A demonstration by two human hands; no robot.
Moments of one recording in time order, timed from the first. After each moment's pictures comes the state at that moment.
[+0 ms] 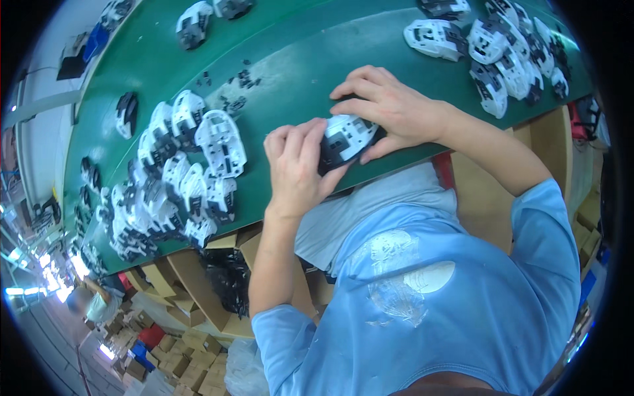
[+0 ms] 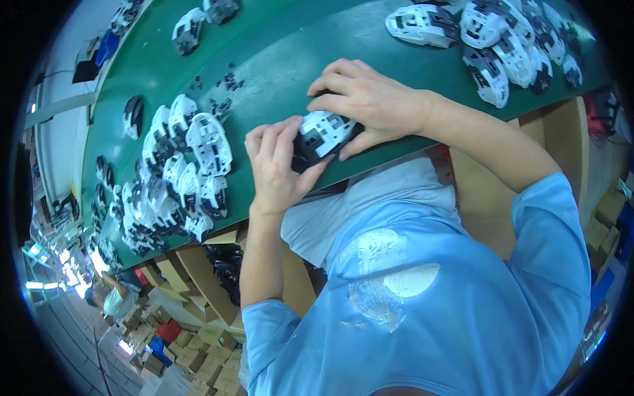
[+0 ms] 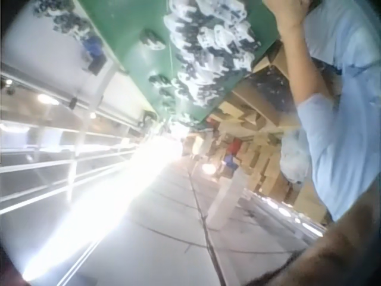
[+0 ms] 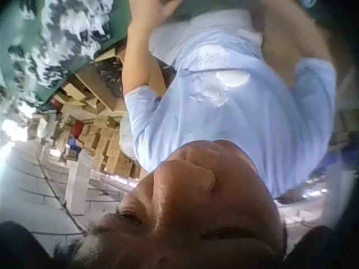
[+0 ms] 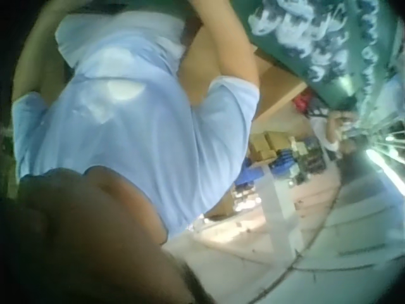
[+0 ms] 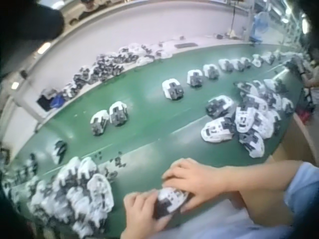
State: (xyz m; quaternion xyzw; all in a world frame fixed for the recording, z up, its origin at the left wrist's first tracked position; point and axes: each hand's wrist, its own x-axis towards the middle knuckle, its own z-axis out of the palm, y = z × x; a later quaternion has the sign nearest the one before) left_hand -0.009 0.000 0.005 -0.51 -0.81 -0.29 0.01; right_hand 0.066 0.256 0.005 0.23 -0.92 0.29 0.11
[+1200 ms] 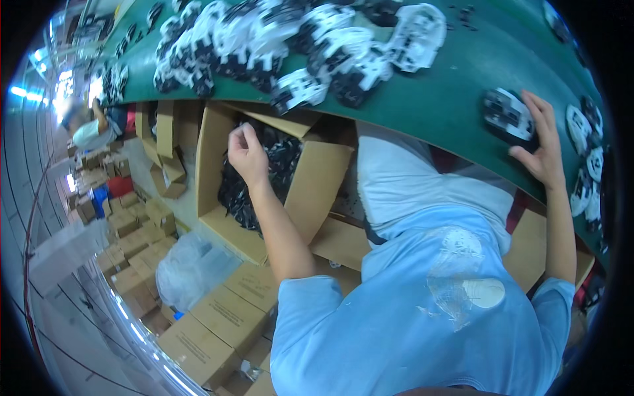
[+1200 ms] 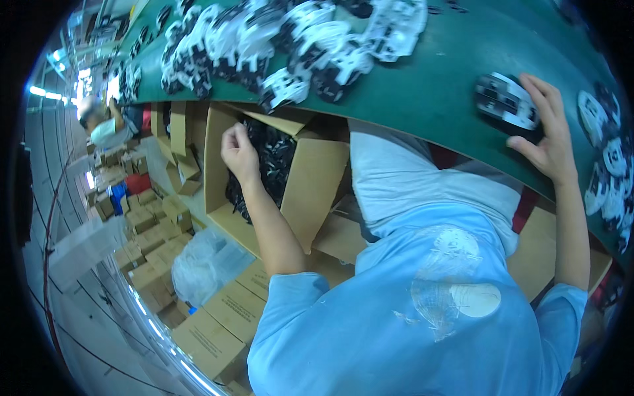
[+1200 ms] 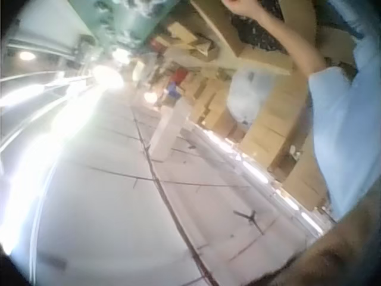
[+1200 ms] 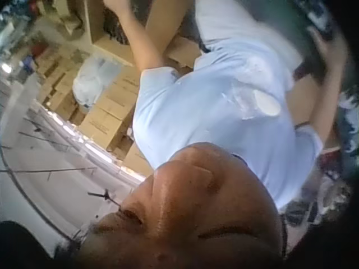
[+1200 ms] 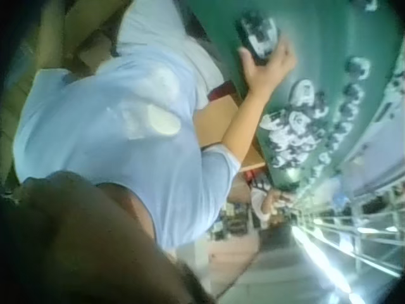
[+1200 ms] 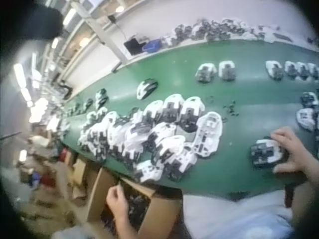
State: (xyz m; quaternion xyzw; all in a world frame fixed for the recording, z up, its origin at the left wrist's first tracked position) left_hand 0.031 -0.329 -0.040 0.22 -0.87 -0.43 0.14; right_hand 0.077 0.267 0.001 0.17 -0.94 0.28 0.06
